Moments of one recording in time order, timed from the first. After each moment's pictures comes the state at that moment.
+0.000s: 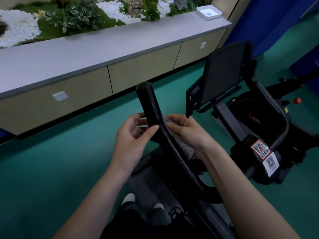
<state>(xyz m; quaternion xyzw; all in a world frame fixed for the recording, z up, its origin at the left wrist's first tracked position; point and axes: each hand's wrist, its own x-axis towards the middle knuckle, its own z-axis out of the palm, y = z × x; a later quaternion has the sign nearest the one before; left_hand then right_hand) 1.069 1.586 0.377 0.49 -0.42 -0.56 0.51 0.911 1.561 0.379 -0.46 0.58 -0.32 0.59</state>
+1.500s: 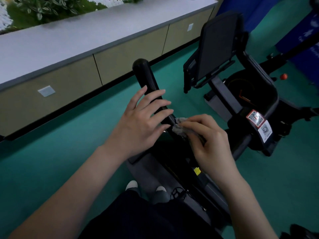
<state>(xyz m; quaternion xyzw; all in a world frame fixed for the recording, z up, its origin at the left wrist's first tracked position) 1.091 1.580 0.370 0.32 -0.91 -0.01 0.26 0.919 1.670 0.398 -0.69 0.65 -0.32 0.11</state>
